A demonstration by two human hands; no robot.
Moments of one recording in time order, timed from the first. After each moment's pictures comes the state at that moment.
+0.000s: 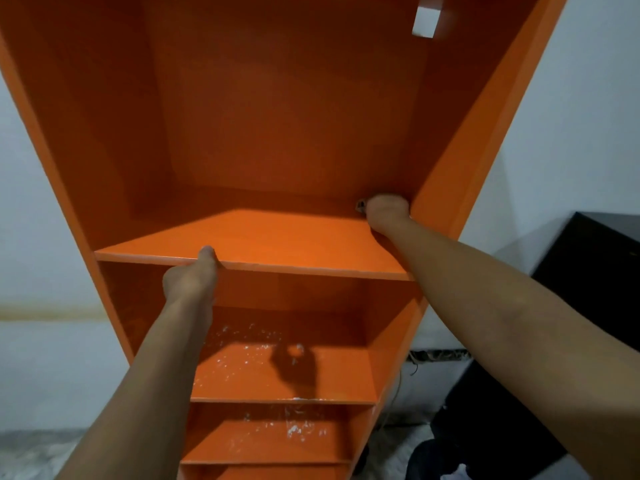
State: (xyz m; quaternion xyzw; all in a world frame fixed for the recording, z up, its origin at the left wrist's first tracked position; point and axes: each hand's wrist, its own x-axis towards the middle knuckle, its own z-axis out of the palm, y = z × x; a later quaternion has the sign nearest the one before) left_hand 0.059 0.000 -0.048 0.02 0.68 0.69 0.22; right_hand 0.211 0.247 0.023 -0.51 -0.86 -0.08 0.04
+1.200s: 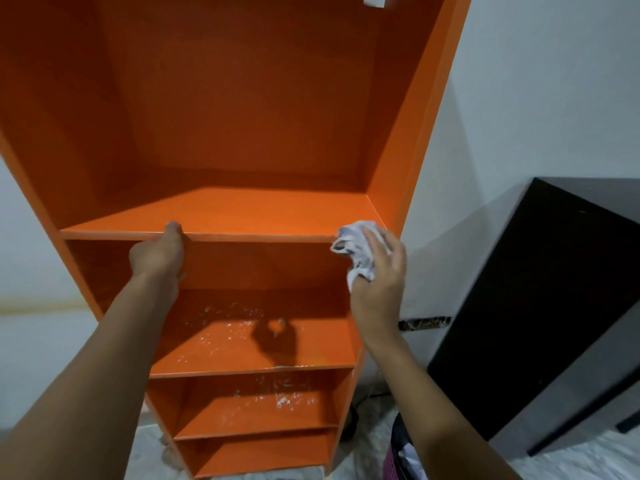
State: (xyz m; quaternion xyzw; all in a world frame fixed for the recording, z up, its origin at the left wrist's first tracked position) left_hand 0.061 -0.004 -0.051 0.05 0.69 0.69 0.21; right_hand 0.317 0.093 -0.095 -0.35 -0.70 0.14 0.60
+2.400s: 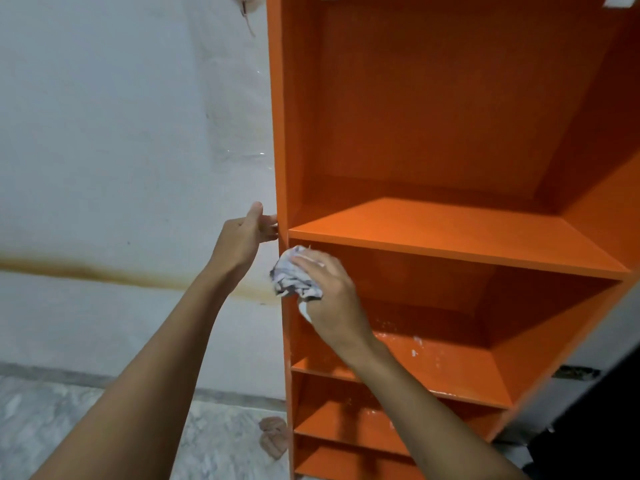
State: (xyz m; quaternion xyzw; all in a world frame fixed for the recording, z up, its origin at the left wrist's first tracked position) left_hand -0.097 -0.131 -0.039 0.33 0.71 0.61 0.13; right_hand 0.045 -0.057 -0.106 -0.12 -0.85 0.31 0.42
